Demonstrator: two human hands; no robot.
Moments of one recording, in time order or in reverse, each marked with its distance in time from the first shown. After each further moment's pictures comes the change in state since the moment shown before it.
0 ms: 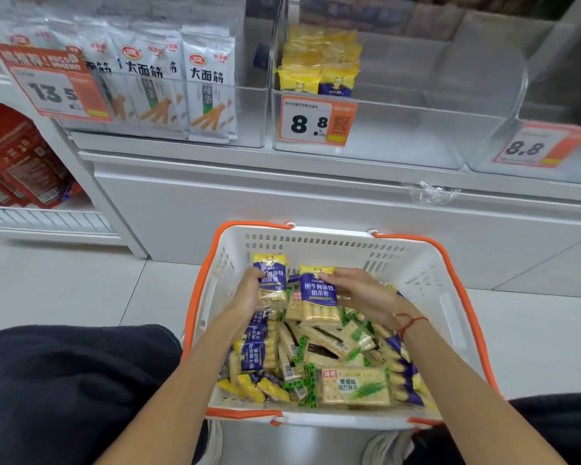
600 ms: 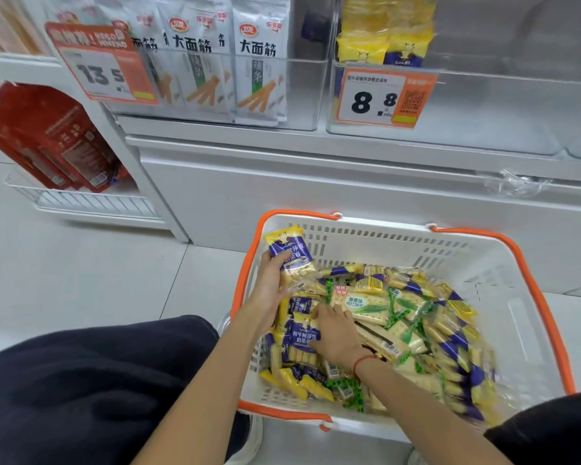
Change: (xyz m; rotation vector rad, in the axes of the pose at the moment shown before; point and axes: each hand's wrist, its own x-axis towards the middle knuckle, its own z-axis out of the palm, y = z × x) left_hand 0.013 0.004 -0.032 -0.289 -0.011 0.123; right_hand 0.072 0.113 0.091 -1.405 0.163 -0.164
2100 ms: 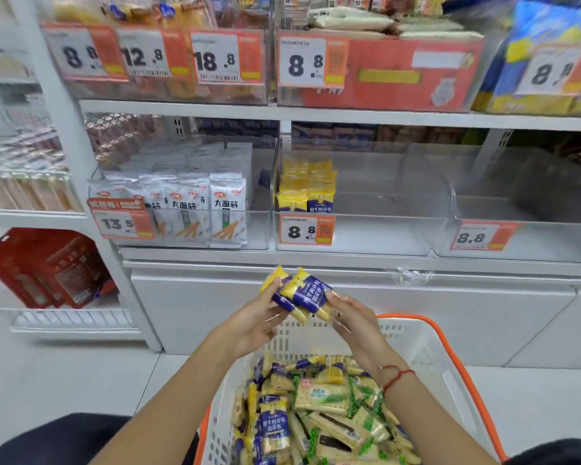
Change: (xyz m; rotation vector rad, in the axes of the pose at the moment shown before) left_hand -0.051 0.103 0.056 0.191 -0.317 -0.045; right_hand -0.057 0.025 -0.209 1.753 0.423 0.163
